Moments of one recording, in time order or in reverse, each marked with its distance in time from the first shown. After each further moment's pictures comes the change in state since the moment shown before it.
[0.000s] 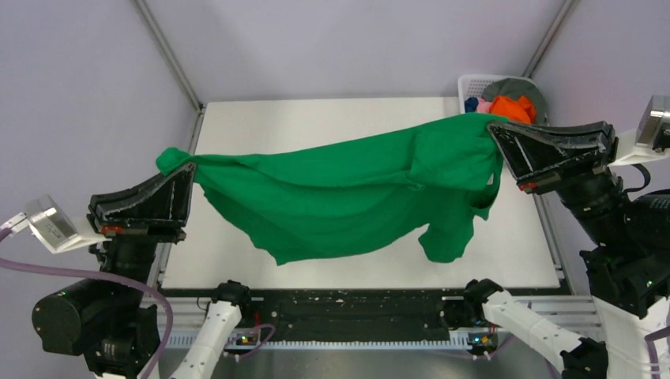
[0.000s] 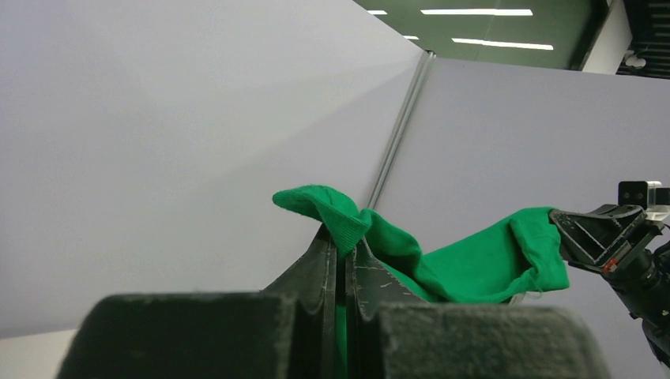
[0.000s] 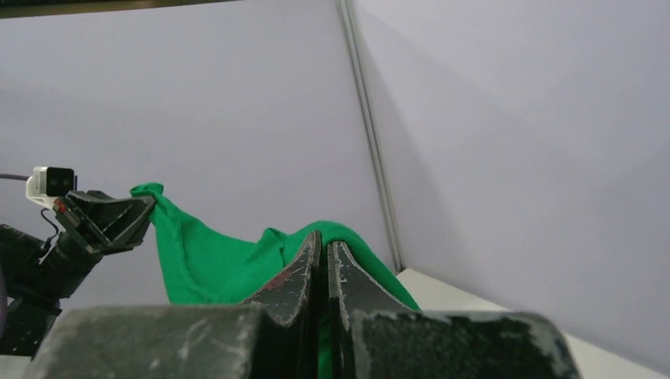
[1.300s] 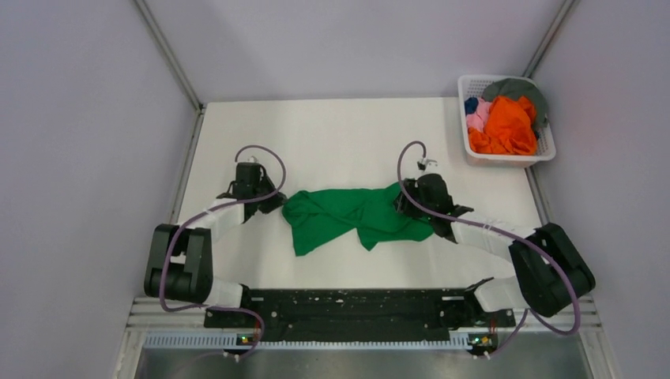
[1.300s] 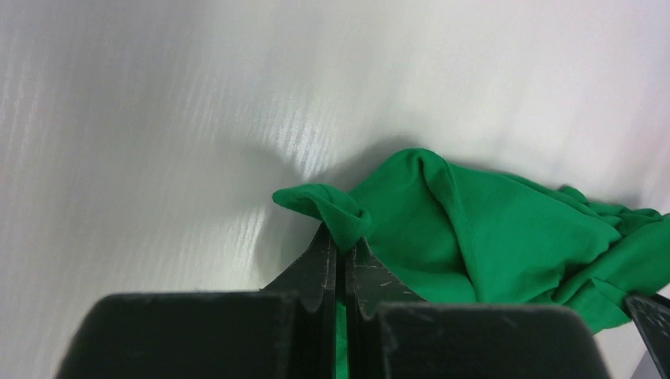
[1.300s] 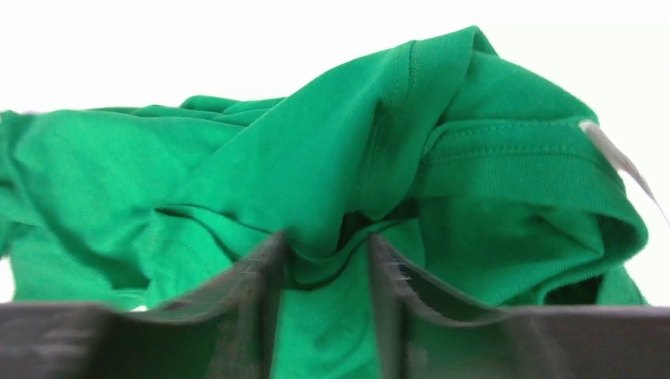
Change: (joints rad) left arm 0.006 0.965 -0.740 0.189 -0.115 -0.062; right arm -0.034 0.577 -1.033 0.423 0.341 0.132
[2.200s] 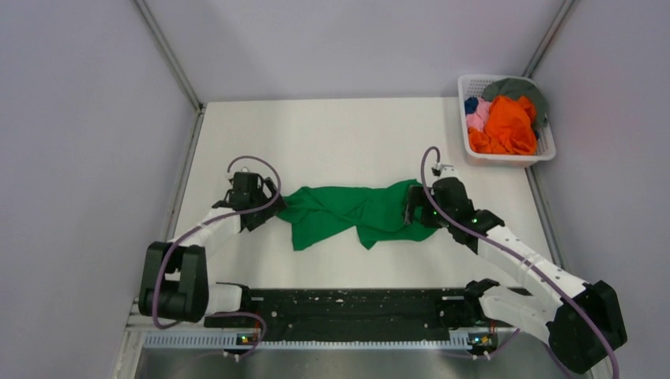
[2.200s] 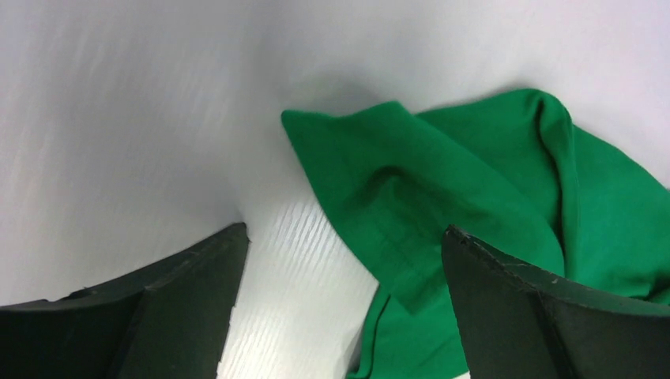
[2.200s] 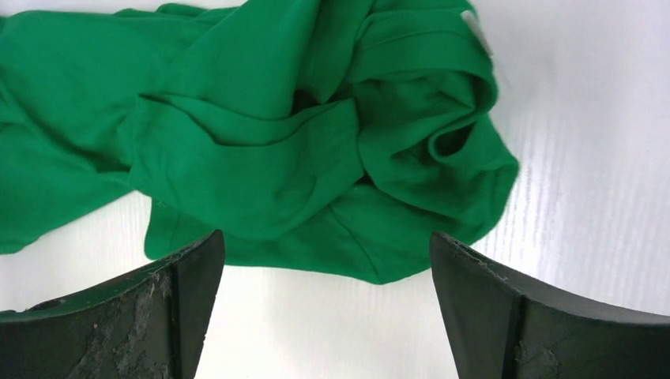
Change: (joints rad) left arm -0.001 -0.214 -0.099 -0.163 -0.164 0.016; right arm 0.000 -0.320 0.085 -0.544 0.066 -0.057
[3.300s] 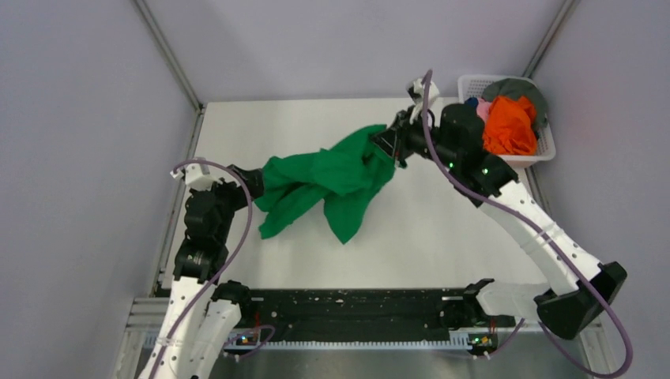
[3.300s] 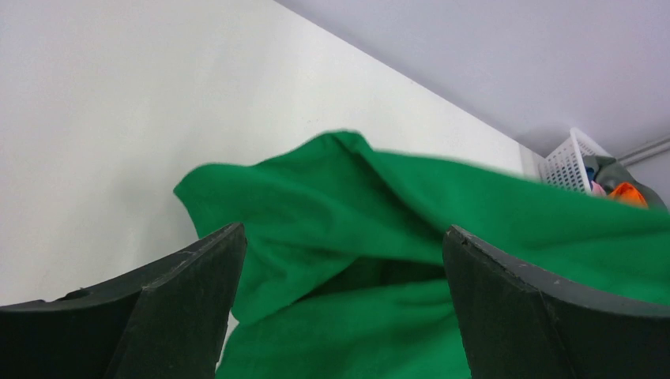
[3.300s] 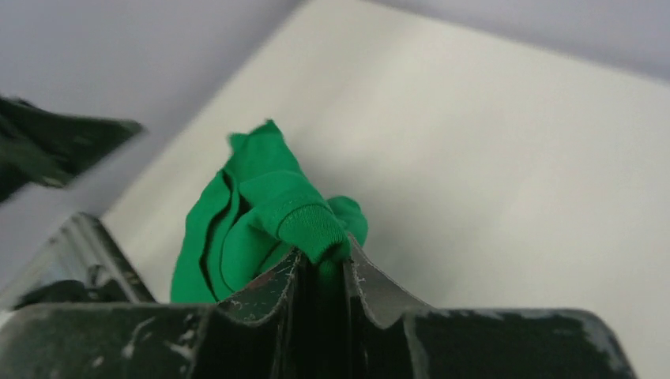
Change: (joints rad) left arm 0.000 -0.678 0.034 0.043 -0.090 0.098; right arm 0.091 0.246 0.766 0.116 -0.453 -0.225
